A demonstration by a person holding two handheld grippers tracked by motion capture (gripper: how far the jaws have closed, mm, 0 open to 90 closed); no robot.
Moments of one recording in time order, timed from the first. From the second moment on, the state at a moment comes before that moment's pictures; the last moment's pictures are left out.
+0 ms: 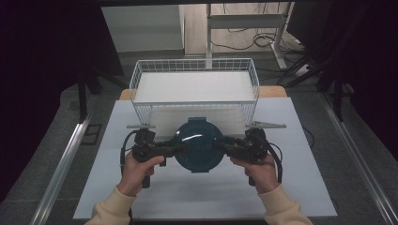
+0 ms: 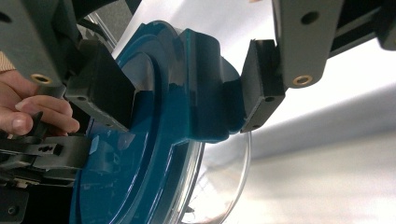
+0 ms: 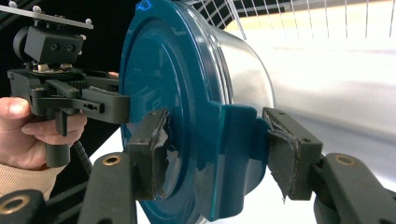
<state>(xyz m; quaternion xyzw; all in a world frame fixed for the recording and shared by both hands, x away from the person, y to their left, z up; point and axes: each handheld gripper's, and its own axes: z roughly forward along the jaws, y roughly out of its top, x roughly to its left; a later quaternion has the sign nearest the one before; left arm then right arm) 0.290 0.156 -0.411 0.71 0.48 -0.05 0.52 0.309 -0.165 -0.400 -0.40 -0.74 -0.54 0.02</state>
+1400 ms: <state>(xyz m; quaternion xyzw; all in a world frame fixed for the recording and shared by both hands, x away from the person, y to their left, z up) 0.446 0.181 -0.309 0.70 0.49 -0.07 0.51 0.456 -0.140 -0.293 -0.43 -0.73 -0.53 0.03</state>
